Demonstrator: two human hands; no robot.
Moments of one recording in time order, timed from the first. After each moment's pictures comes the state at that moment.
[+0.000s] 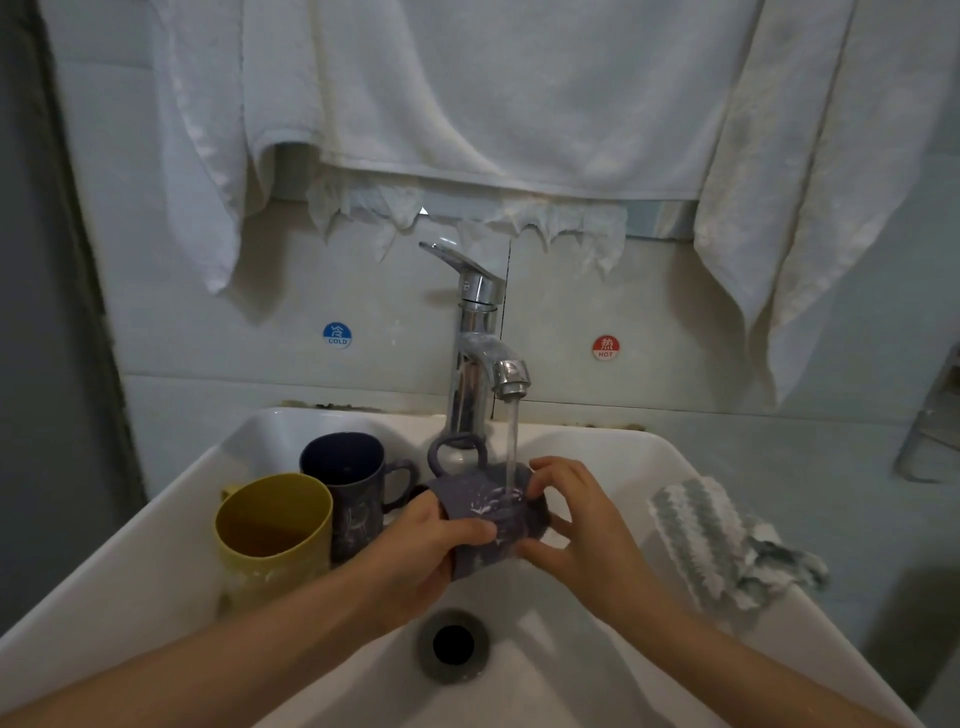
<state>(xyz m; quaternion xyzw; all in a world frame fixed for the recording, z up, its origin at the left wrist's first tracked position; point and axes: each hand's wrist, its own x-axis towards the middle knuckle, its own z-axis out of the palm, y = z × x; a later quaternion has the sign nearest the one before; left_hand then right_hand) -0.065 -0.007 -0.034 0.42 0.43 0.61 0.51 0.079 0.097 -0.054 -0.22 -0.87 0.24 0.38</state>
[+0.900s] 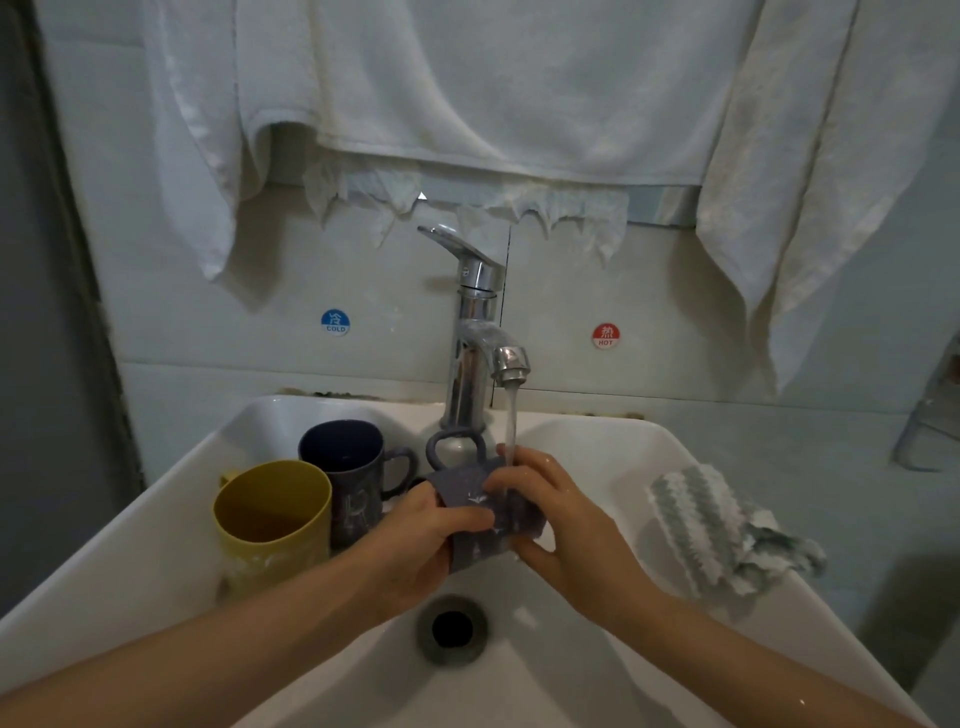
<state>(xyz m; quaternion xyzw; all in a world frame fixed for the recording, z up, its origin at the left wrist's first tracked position) -0.062 -0.009 -0.034 0.40 0.44 0.62 0.52 0.079 0.080 -0.048 -0.18 -0.92 0.16 0.31</state>
